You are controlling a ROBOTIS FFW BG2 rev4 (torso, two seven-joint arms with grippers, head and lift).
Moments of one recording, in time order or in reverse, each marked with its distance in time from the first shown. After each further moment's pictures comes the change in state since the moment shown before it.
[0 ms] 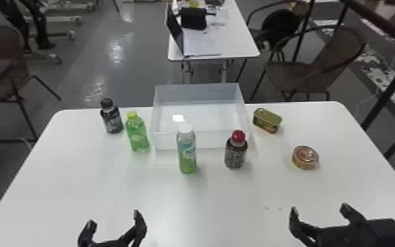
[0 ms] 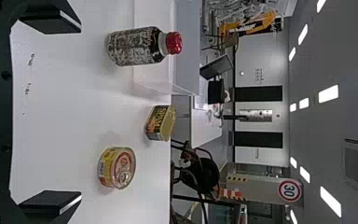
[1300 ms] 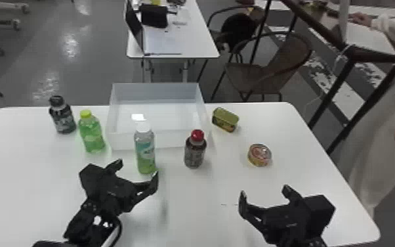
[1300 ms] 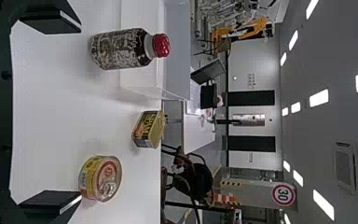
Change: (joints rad) left arm -0.472 -0.095 0.023 0.303 -0.158 0.344 -0.547; right arm -0.079 0.005 0.010 0.048 -0.005 -0.001 0.022
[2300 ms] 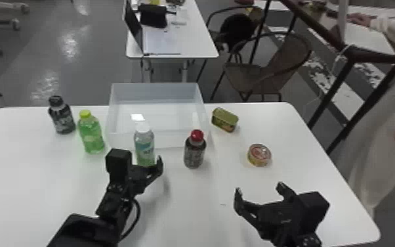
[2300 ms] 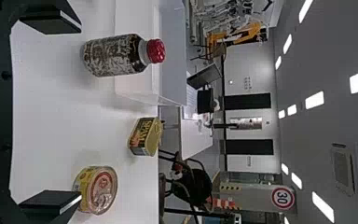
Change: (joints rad) left arm -0.185 -0.035 -0.121 0.228 -0.023 -0.006 0.355; right arm -0.031 0.032 -0.003 0.033 0.004 -0.013 0.034
